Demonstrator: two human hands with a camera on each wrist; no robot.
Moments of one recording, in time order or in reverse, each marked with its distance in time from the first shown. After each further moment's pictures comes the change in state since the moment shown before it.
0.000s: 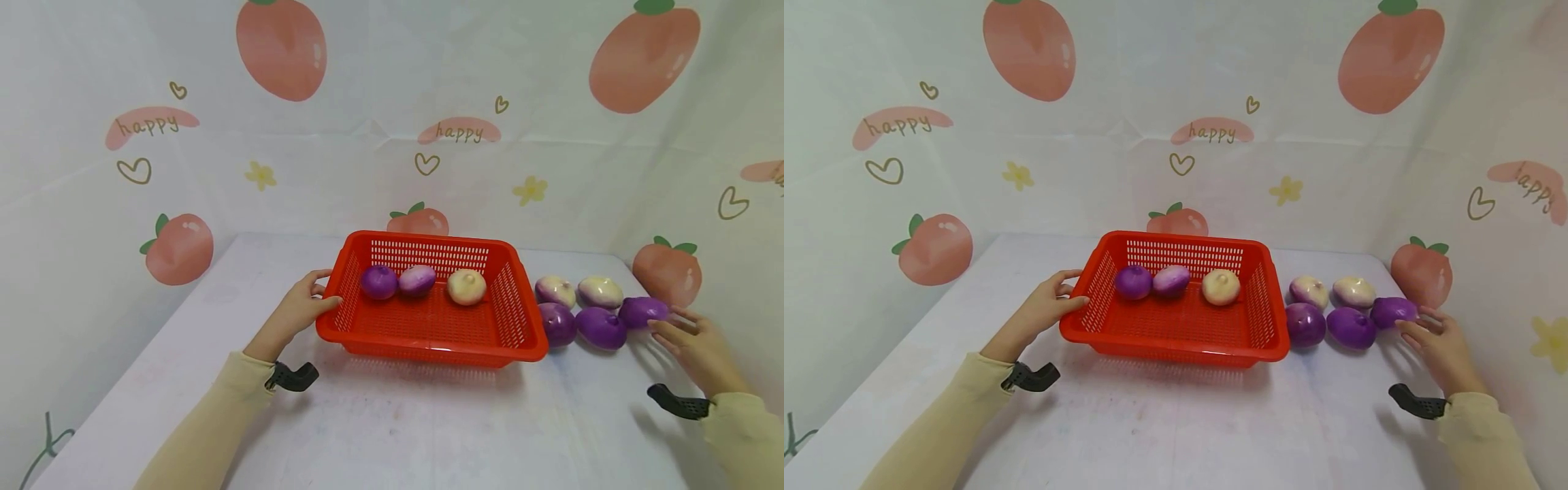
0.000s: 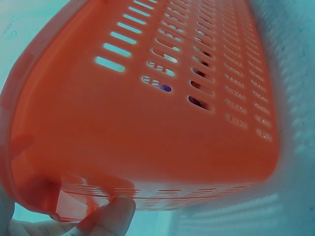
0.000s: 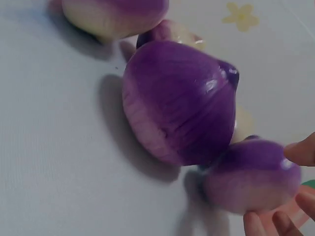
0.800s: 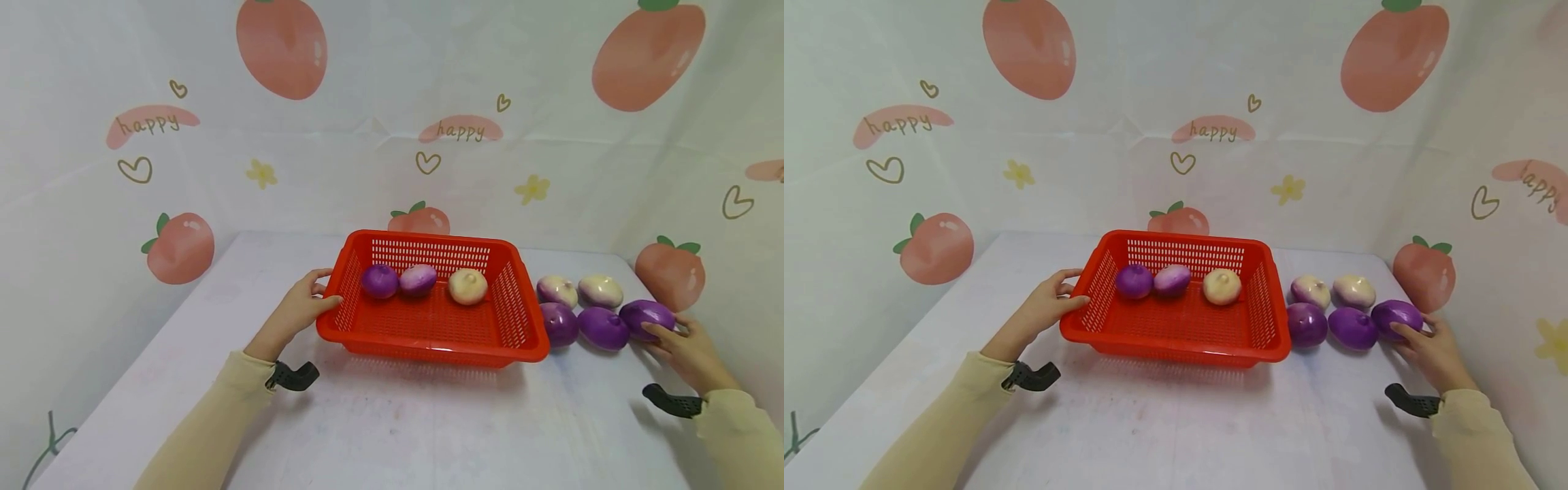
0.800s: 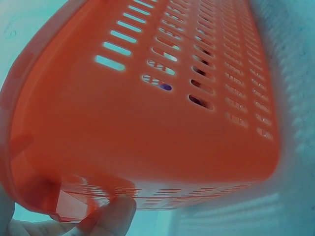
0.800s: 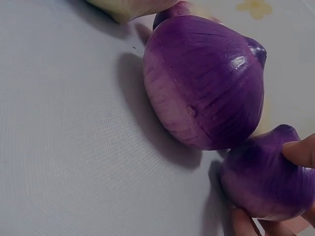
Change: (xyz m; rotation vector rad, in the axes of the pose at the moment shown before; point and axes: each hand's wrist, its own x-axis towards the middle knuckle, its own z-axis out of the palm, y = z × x) left_hand 0.002 -0.003 -0.001 -0.006 -0.006 0.011; right_hand 0.008 0.004 0.003 -0.098 0.047 0.158
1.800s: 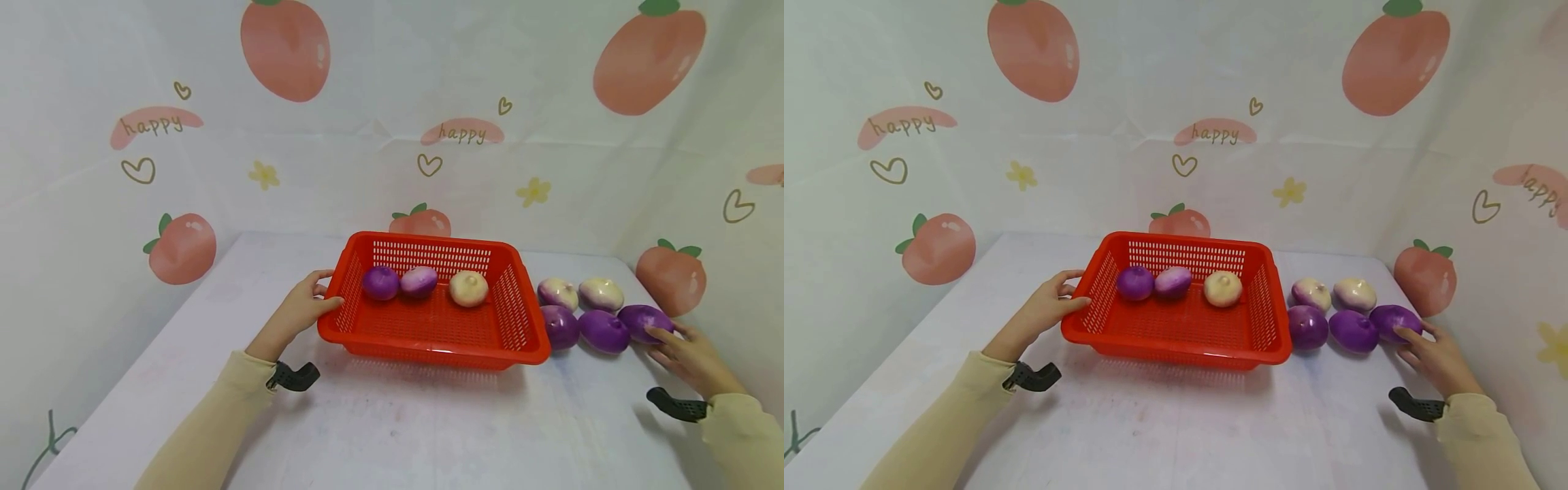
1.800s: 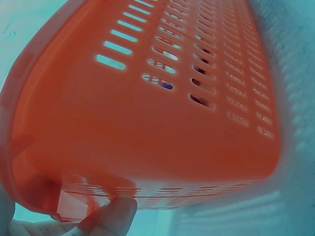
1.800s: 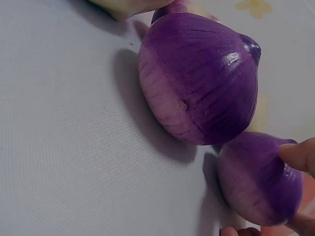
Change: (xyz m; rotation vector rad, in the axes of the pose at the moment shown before) left_hand 0.000 0.001 0.000 -0.005 0.005 -0.021; right_hand 0.003 0.002 -0.011 0.019 -0.116 0.066
